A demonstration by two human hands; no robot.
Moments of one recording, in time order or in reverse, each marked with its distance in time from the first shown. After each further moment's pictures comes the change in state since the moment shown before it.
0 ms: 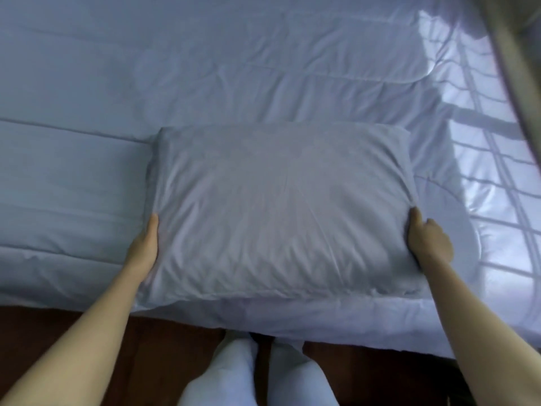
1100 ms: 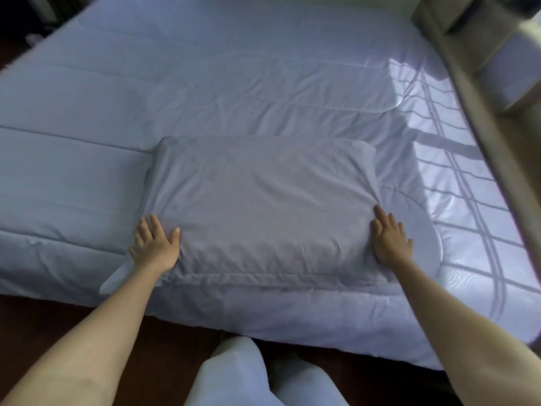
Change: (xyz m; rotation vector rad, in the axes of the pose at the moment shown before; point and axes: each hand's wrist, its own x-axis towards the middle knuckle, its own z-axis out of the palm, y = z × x) left_hand -0.077 0.007 0.047 0.477 0.171 0.192; right_hand 0.007 0.037 -0.008 -0.074 -0.153 -0.509
